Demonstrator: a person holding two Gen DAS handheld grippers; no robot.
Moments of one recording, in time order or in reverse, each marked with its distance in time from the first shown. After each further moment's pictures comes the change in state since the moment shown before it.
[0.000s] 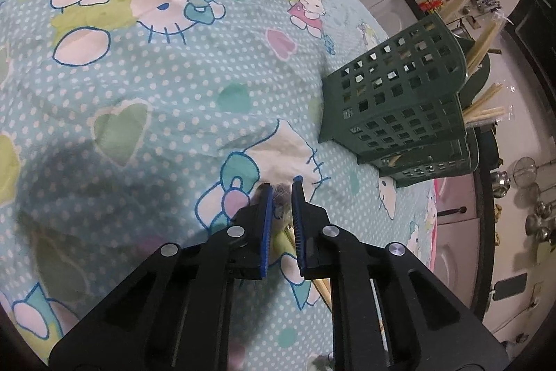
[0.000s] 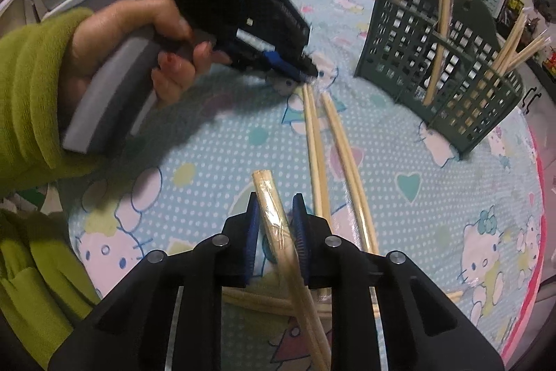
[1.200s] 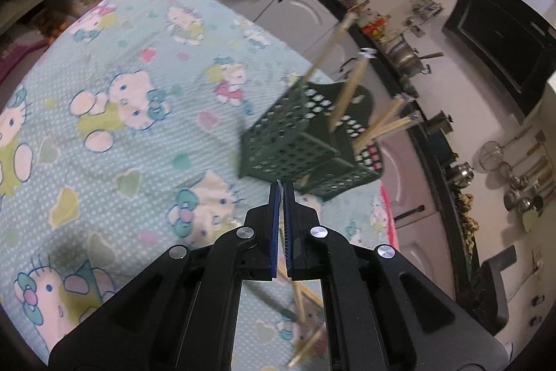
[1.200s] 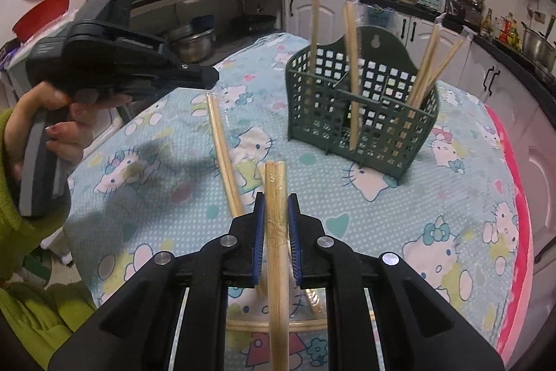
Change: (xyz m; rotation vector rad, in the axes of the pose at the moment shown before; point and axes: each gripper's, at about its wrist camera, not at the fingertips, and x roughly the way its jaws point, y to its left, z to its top) left arm -0.104 -0.059 -0.010 0.168 -0.187 -0.121; right arm -0.063 -0.053 0.015 0.211 -0.201 -0.065
